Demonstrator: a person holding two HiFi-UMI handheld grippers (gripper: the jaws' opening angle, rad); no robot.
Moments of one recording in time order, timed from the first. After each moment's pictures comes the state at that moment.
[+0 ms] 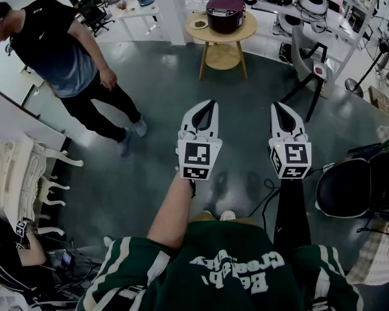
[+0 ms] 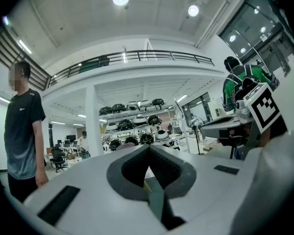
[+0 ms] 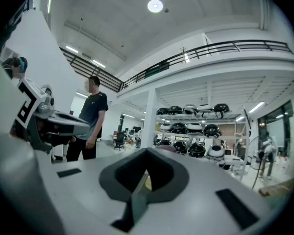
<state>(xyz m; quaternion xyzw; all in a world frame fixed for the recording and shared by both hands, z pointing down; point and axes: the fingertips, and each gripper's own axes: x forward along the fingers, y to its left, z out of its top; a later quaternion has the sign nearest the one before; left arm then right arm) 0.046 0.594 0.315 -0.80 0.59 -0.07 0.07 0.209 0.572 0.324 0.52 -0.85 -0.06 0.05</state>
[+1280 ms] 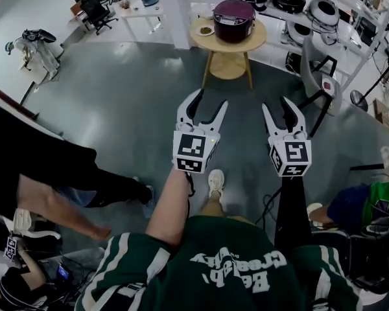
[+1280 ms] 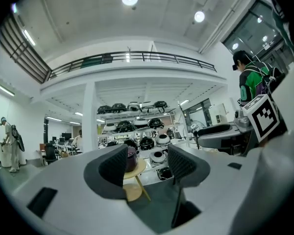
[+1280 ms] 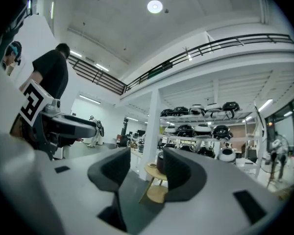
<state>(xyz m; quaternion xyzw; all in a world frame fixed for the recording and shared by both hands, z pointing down) -0.005 0.461 0.300 -0.81 0.58 -0.04 0.06 0.150 0.442 0.313 0.49 -0.87 -0.07 0.03</state>
